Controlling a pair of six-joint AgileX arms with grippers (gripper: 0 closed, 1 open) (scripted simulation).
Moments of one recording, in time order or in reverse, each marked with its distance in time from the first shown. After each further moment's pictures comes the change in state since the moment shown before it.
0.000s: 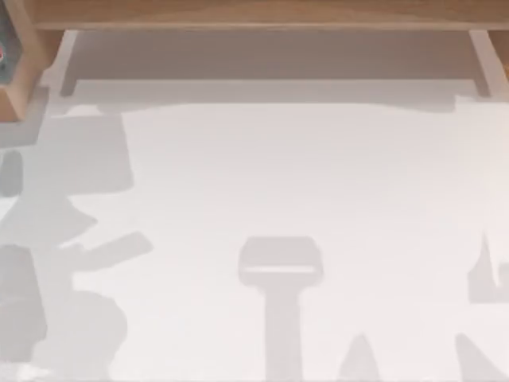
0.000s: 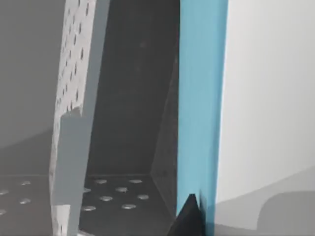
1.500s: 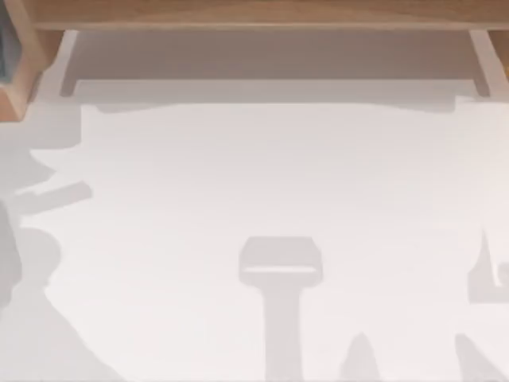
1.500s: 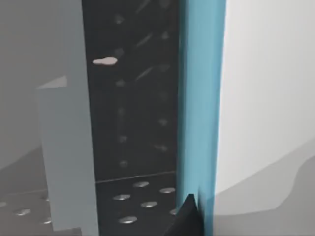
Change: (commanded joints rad) left arm 0.020 0.357 0.289 0.125 0.027 0.171; right arm 0.000 0.000 0.000 0.000 0.000 0.000
